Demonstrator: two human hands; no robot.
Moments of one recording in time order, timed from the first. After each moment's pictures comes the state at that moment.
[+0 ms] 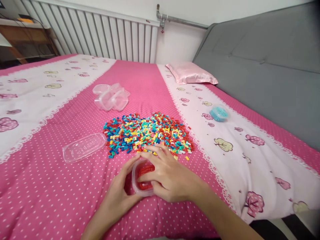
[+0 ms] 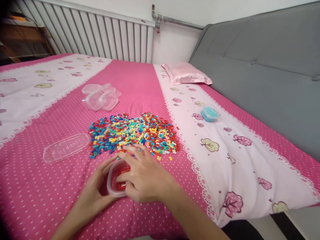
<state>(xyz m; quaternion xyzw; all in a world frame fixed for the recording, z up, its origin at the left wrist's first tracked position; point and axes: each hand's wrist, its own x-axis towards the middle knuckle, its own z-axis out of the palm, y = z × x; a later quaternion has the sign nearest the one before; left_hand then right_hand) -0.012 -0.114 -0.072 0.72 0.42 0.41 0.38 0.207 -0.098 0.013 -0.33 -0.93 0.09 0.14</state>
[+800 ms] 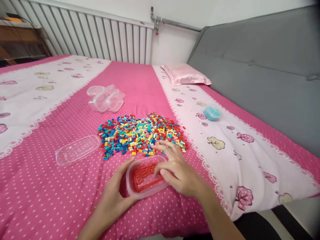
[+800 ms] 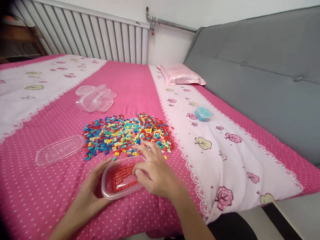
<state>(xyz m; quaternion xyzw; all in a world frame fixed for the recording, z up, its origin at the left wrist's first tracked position) -0.017 -0.114 -0.075 0.74 0.42 0.40 0.34 0.242 -0.111 0.005 -0.45 -0.84 0.19 0.24</state>
